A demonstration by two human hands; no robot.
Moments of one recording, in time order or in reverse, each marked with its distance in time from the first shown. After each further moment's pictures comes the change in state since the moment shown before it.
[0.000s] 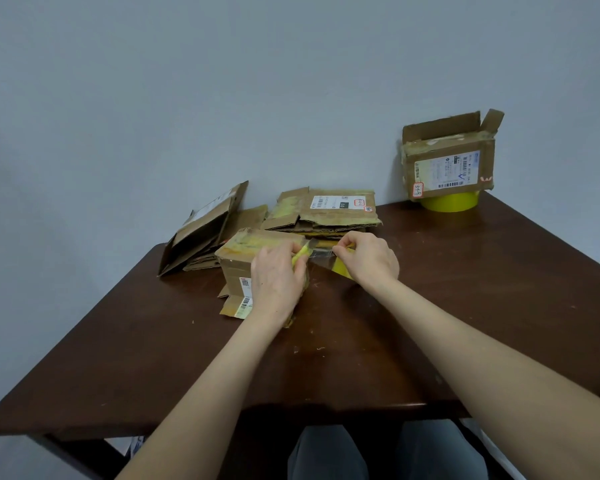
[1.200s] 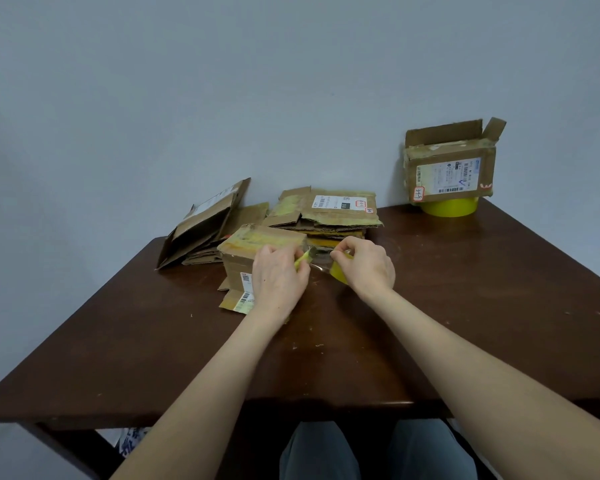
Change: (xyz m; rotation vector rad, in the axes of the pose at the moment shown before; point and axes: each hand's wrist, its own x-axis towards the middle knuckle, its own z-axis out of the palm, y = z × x) left_hand -0.003 -0.001 0.000 0.035 -0.023 -0.067; right_hand -0.013 -0.001 0.009 -0.030 0.040 -0.031
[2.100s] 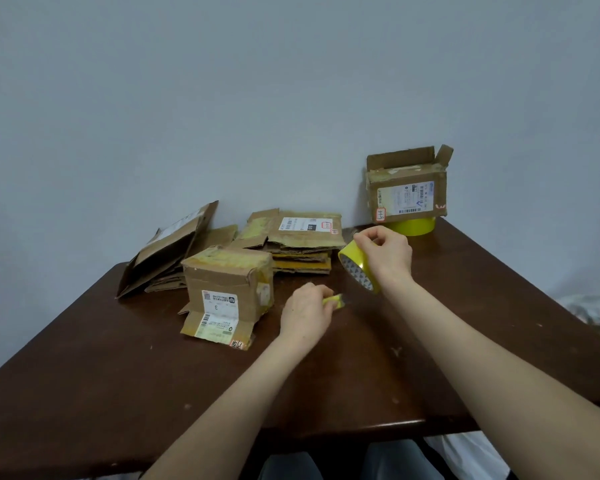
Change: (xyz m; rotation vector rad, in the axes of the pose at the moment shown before) left_hand -0.011 0.067 0.048 -0.093 -0.326 0.105; right_hand 0.039 0.046 -0.066 0.447 0.223 0.129
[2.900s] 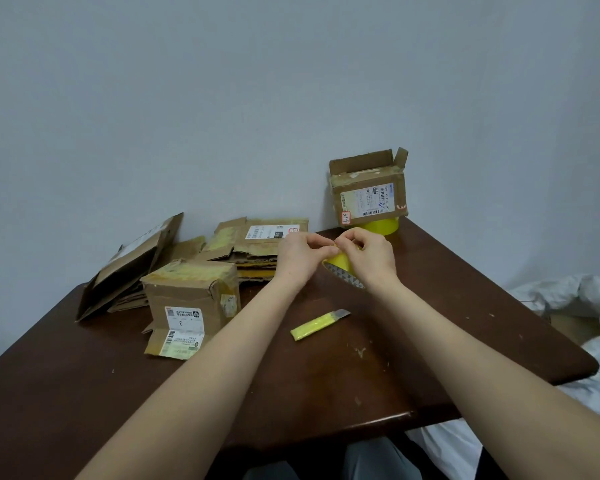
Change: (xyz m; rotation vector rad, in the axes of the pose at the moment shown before) left_hand 0.067 0.069 -0.025 -0.531 0.019 0.011; right_hand 0.010 0.015 -0.038 -0.112 -0.042 -0.144
